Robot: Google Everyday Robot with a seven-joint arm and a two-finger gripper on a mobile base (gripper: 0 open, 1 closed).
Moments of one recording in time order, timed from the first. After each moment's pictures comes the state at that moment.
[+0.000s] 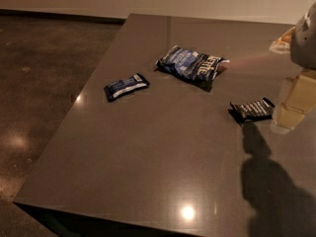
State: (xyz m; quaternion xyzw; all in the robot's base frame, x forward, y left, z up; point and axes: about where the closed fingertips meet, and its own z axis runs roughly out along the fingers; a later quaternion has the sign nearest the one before) arm 0.438 -0.217 0.976 -0.60 0.78 -0.03 0.16
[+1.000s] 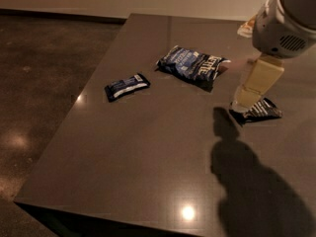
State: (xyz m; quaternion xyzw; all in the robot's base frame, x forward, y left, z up) arm 0.486 -0.166 0.981 -0.62 0.75 -0.03 0.22
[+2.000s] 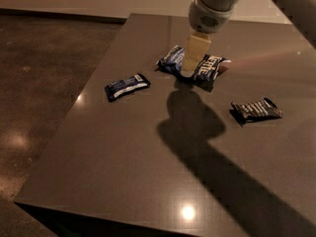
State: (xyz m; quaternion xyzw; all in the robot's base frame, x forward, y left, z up) arm 0.632 -0.097 0.954 -0.62 0.75 -0.06 0.22
